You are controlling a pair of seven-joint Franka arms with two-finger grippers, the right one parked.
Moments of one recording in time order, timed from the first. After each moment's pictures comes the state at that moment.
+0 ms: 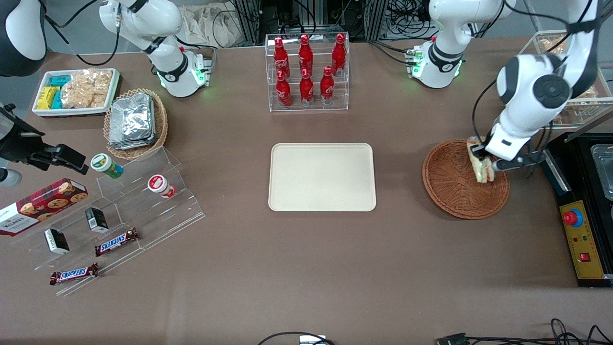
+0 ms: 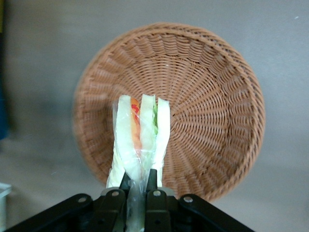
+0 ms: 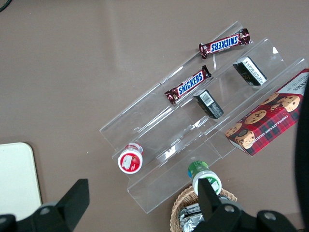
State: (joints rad) arm 0.00 -0.17 -0.02 -2.37 0.13 2.13 -0.25
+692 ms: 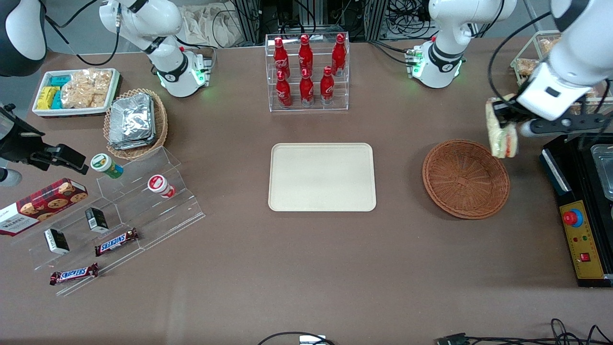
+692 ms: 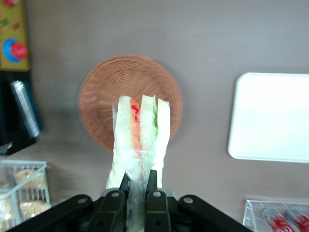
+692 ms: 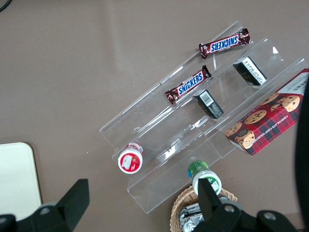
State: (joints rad) arm -0.07 -0.09 -0.15 -1.71 0.03 1.52 -0.20
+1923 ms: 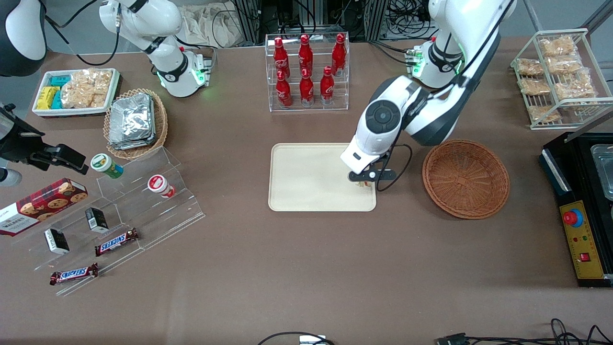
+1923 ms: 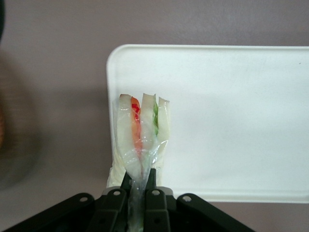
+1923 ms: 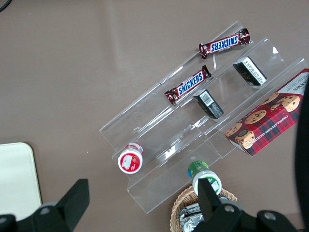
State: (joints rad) arm -0.11 0.39 -0.57 -1.89 0.14 2.09 -0.72
